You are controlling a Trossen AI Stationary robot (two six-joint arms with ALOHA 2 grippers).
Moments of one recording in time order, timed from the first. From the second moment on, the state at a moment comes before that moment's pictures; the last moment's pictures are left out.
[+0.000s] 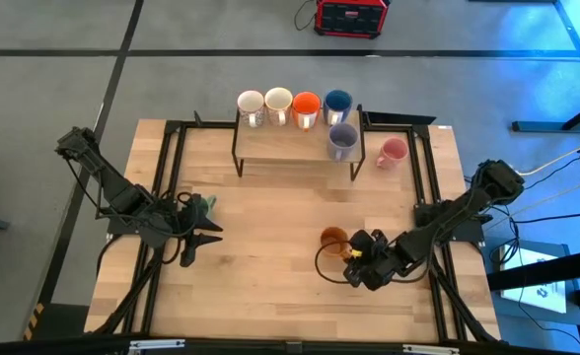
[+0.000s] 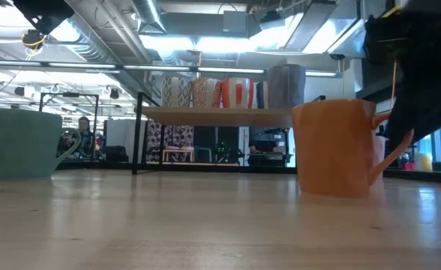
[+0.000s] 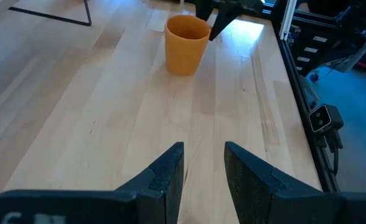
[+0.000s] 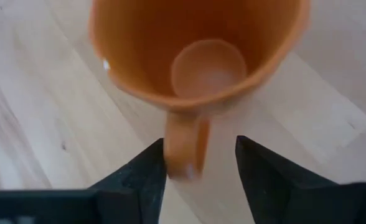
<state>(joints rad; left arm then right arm) -0.71 0.81 0.72 -0.55 -0.58 -0.62 0.63 1.52 0.81 -0.45 0.43 1.30</state>
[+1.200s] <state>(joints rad) -0.71 0.64 0.82 -0.68 -0.62 -0.57 0.34 1.64 1.42 -0.94 0.58 1.22</state>
